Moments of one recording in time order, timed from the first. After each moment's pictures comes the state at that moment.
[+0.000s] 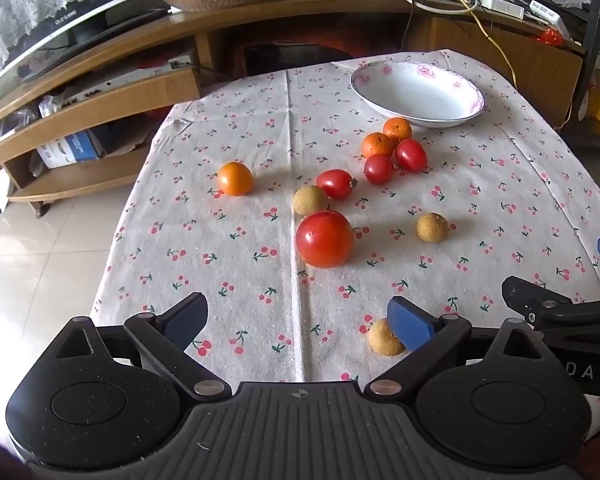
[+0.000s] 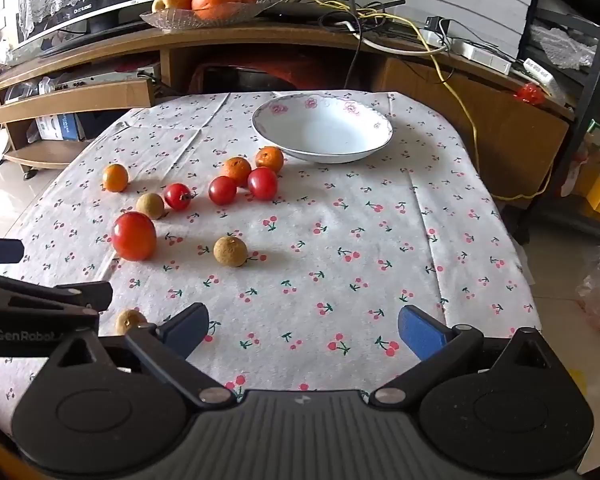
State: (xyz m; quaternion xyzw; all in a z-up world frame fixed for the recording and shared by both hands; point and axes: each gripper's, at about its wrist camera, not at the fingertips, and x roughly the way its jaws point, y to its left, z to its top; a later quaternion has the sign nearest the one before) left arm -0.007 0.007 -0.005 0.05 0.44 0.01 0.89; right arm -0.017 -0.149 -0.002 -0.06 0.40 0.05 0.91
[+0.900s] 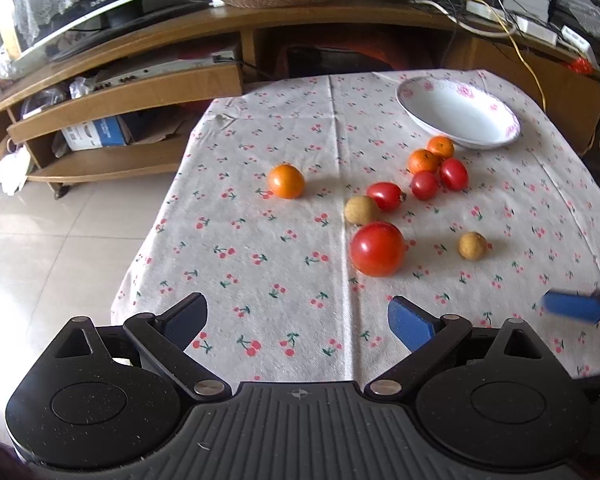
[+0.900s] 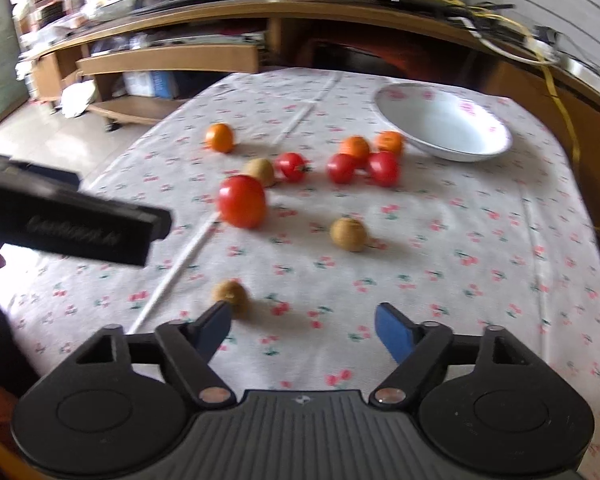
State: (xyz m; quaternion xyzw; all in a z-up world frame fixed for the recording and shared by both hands) left arm -0.005 0.042 0.006 0.02 0.44 0.04 0.90; right arm -0.013 -0.105 -0.022 -0.09 0.42 0.19 0.88
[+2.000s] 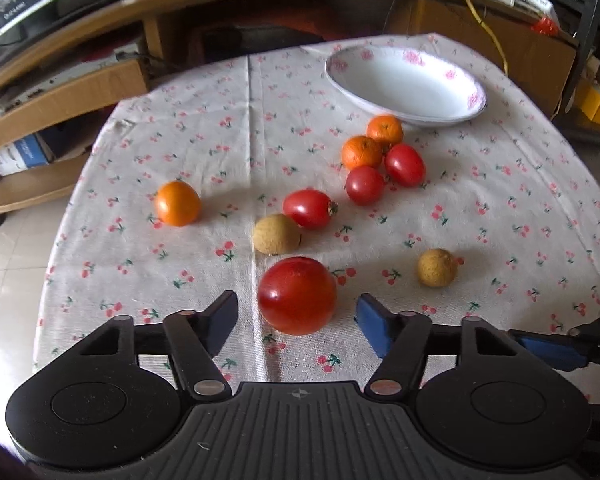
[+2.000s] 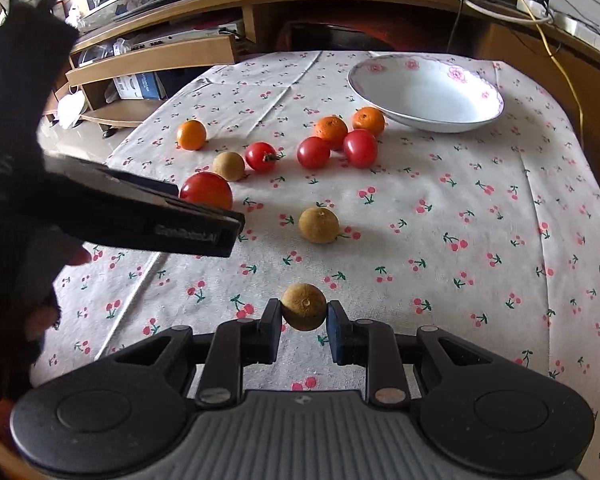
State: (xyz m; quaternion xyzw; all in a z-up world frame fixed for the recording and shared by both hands) left arm 0.061 0.003 -0.039 0.05 0.47 -0.04 0.88; right arm 0.015 -0.134 -0.034 -0.04 0.46 0.19 0.87
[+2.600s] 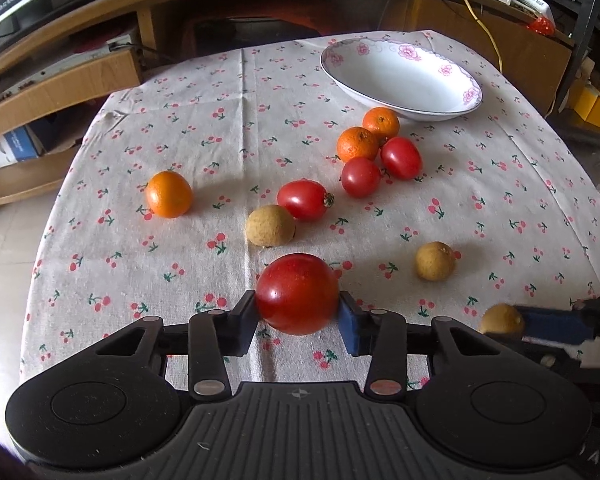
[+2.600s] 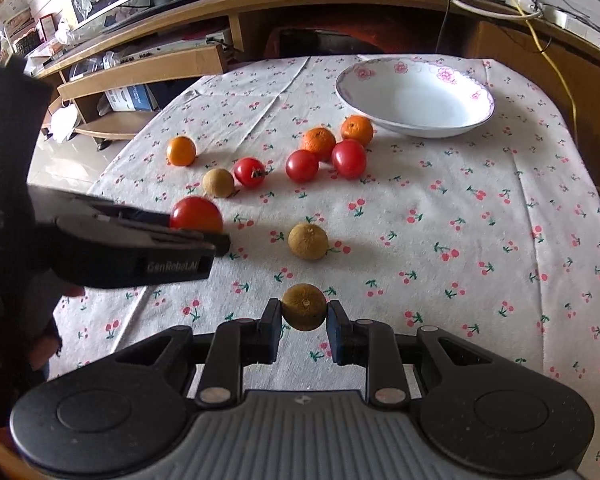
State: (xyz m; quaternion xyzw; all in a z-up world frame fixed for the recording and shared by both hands) left arm 0.059 0.006 -0.040 0.04 0.47 -0.05 0.88; right arm 0.022 -0.137 -0.025 -0.03 0.45 0.18 0.87
